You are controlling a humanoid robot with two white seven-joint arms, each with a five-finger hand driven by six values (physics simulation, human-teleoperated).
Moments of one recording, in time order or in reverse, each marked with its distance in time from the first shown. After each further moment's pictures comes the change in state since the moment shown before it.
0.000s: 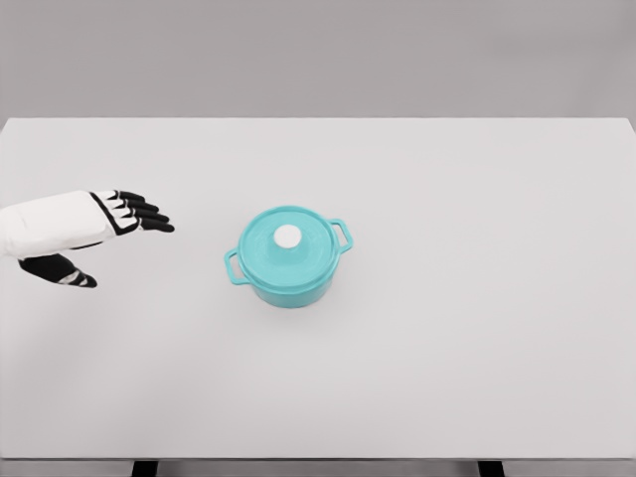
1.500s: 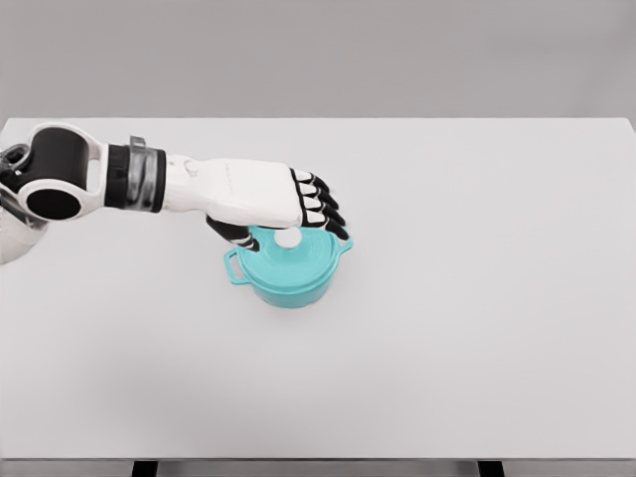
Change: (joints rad) left arm -0.746 -0.313 -0.741 0.030 -0.074 0.085 -0.001; right arm 0.009 0.000 0.000 0.003 0.000 0.001 0.001
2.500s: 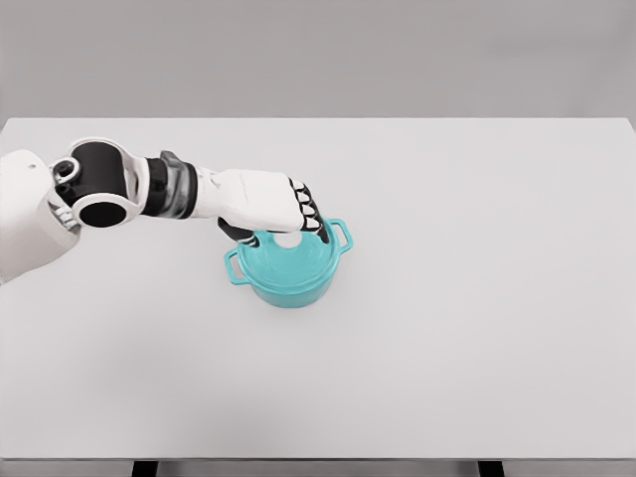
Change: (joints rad) left arm -0.015 -0.072 -0.094 0.105 -0.185 0.066 0.000; right arm 0.000 0.000 0.000 0.001 0.000 0.000 0.000
